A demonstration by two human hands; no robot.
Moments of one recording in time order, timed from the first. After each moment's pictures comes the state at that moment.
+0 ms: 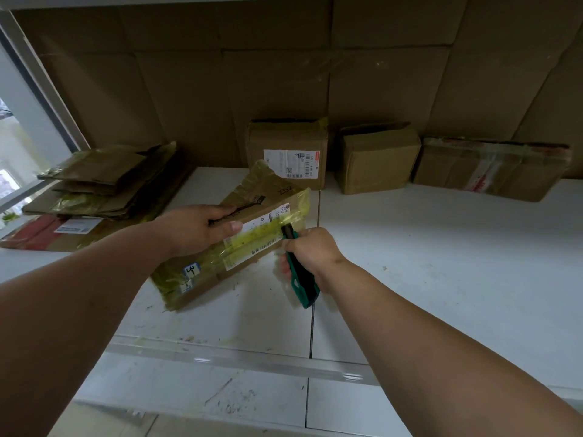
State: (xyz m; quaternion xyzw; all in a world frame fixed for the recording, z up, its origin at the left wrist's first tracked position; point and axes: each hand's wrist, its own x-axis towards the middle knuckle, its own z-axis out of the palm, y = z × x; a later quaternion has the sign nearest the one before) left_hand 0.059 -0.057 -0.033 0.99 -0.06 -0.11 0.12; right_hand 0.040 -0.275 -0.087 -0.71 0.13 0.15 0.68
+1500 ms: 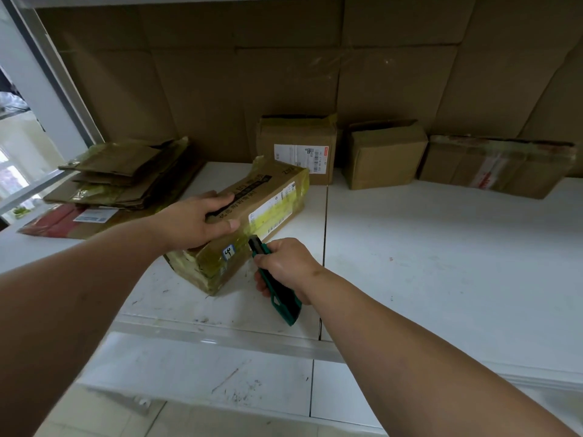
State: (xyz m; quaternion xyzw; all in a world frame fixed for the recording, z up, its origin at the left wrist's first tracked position) left_hand 0.033 -0.039 -0.025 0.98 -0.06 -0.10 0.16; right_hand 0.002 -0.230 -0.090 -0.73 0.03 0.23 0.65
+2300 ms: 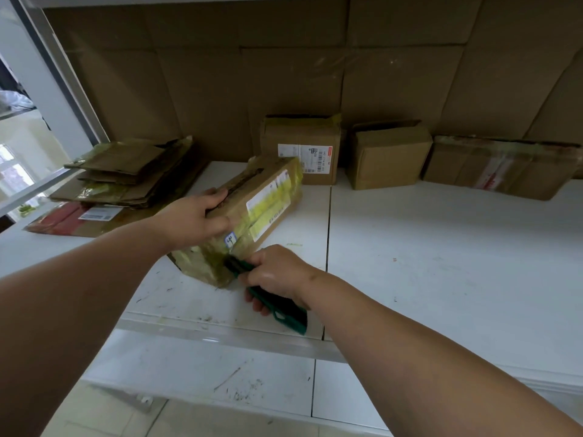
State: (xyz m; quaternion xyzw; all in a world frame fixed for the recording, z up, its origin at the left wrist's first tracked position) left_hand 0.038 -0.029 -0.035 0.97 -0.03 -0.05 0.23; right_hand -0.013 -0.219 -0.081 -0.75 -0.07 0.31 0.58
